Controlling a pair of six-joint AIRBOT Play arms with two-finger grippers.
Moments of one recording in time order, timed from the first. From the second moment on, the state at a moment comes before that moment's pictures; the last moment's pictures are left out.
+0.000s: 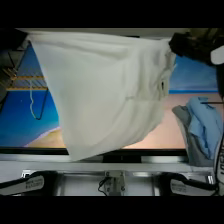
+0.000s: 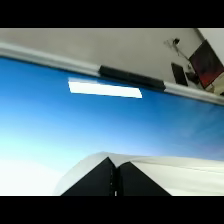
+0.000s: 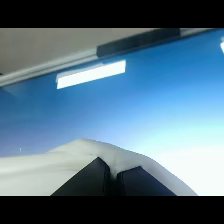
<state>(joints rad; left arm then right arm) 0.20 -1.35 1.64 0.88 -0.80 -1.33 -0.07 -1.43 1.59 -1.09 0.69 1.56</state>
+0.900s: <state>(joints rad) 0.24 -1.60 1.63 1.05 -1.46 -1.49 -0.19 -1.58 1.59 -1.15 1.22 1.49</state>
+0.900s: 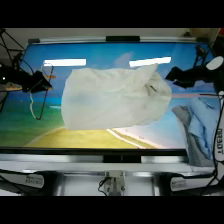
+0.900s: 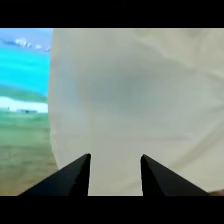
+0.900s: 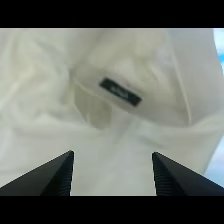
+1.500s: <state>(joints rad) 0.22 -1.29 0.72 0.94 -1.20 -1.37 -0.20 -1.50 1.44 -1.32 1.52 1.47</state>
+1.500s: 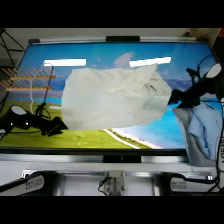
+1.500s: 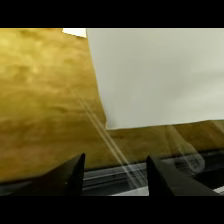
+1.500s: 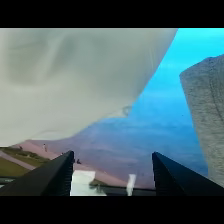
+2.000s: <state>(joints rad) 0.10 -1.29 0.64 0.86 -0.87 -1.43 -0.20 -1.50 1.43 -1.32 1.52 1.48</state>
